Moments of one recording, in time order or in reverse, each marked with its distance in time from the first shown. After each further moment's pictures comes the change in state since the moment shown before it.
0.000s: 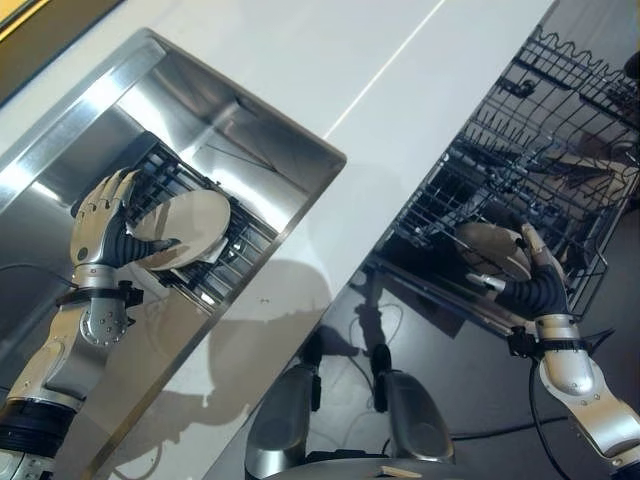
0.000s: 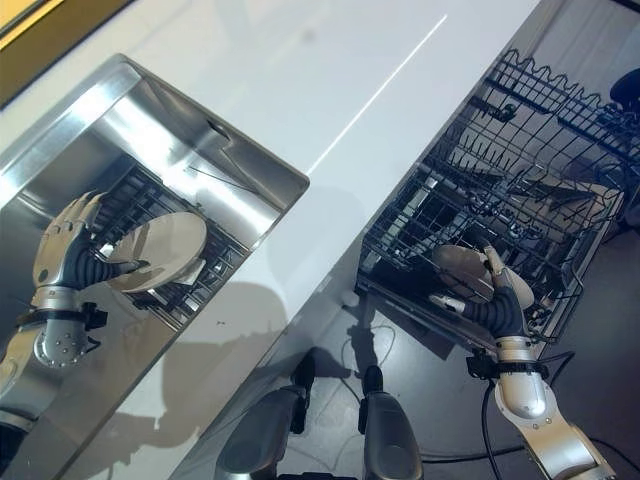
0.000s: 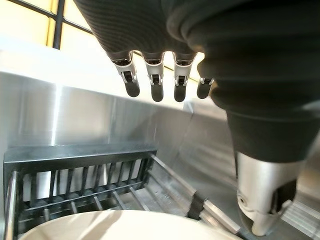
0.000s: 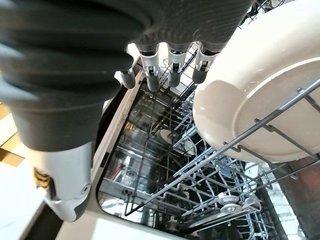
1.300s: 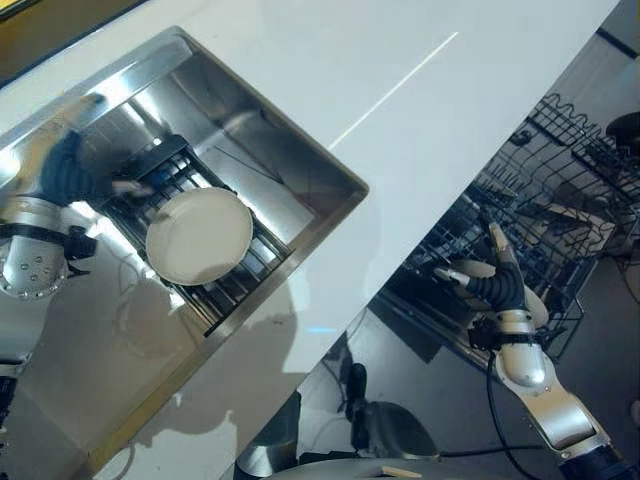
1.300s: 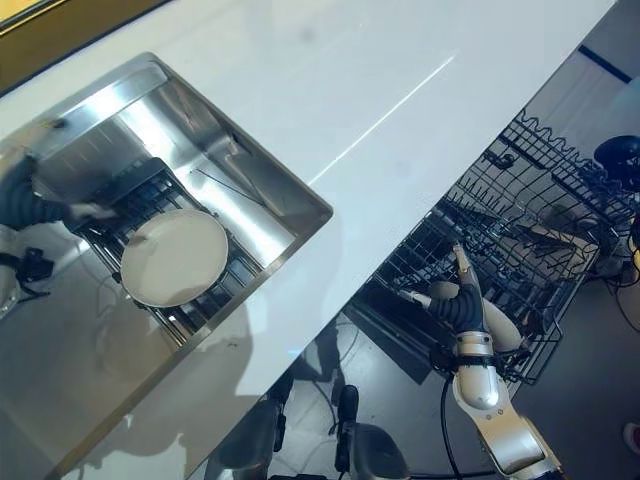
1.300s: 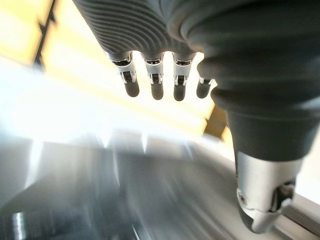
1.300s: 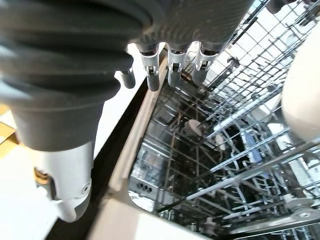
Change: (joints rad) left arm 0.026 0.142 0.236 -0.291 -0.280 0.030 -0.559; right arm -0.047 0.196 0.054 -0.048 -0.096 0.118 0.002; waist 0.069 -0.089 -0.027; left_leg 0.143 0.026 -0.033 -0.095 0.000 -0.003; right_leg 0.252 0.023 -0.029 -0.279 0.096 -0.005
